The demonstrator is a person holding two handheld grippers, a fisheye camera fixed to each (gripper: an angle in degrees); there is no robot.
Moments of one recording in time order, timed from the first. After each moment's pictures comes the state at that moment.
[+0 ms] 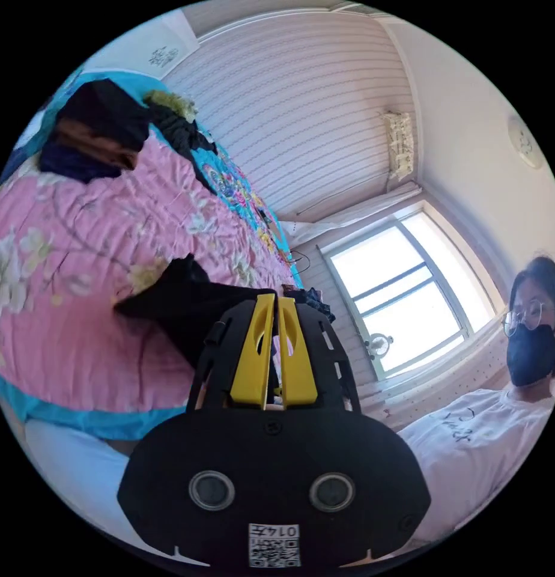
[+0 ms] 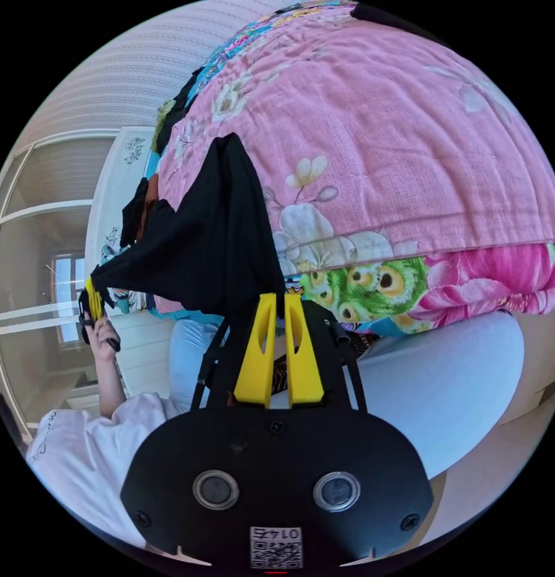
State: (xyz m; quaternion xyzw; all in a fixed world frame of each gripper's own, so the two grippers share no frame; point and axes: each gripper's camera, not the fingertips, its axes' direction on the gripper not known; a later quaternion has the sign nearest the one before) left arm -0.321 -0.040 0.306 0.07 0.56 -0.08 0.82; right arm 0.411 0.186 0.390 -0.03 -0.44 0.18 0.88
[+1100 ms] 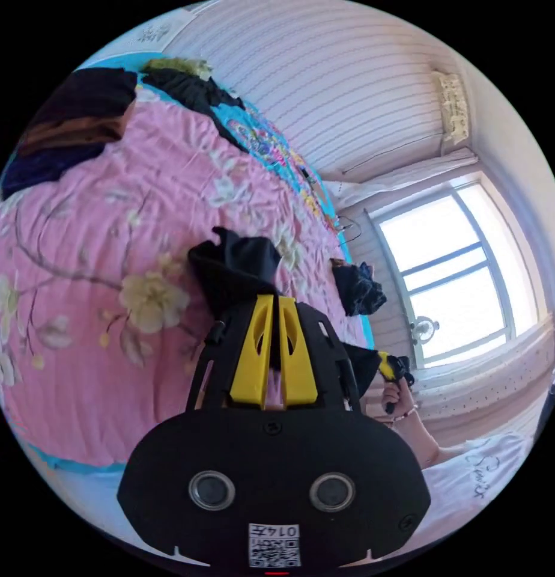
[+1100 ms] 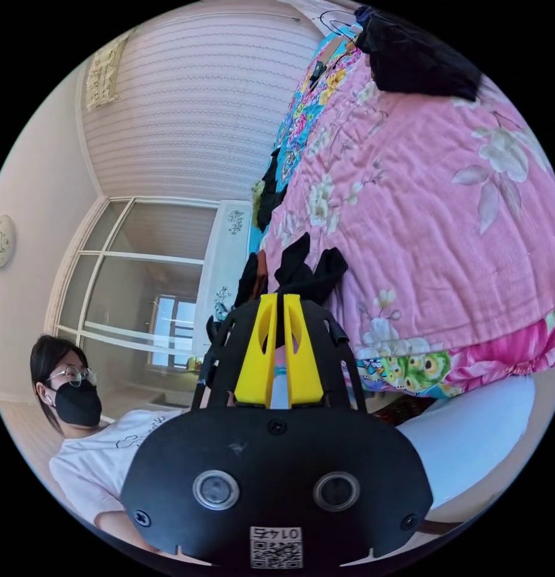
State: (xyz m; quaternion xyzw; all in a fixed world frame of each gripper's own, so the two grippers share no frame) left arm -0.285 -0.097 0.339 -0.01 0.49 -0.06 0.87; right arm 0.578 0.122 0.353 0.16 -0.60 0.25 0.74
